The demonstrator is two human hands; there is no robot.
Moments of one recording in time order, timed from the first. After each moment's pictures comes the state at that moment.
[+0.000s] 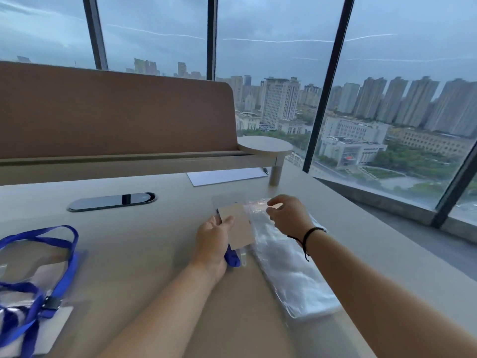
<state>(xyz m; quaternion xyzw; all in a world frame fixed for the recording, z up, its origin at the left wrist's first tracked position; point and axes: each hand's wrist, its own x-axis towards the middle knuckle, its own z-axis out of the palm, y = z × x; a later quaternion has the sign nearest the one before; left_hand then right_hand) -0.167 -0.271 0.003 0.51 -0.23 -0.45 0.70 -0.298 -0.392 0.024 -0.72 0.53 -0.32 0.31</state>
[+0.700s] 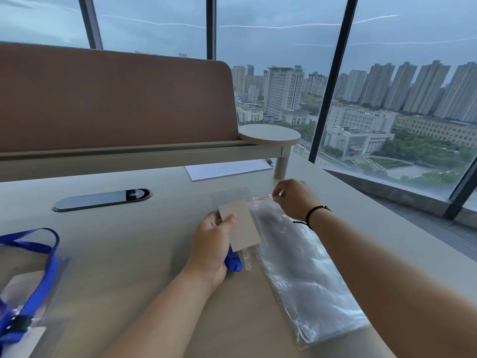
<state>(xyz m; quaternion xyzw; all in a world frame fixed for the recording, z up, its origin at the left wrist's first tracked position) -0.159 -0.288 -0.011 0.48 -0.25 -0.46 0.70 -0.292 -0.469 0.013 -0.82 0.52 -0.21 0.10</state>
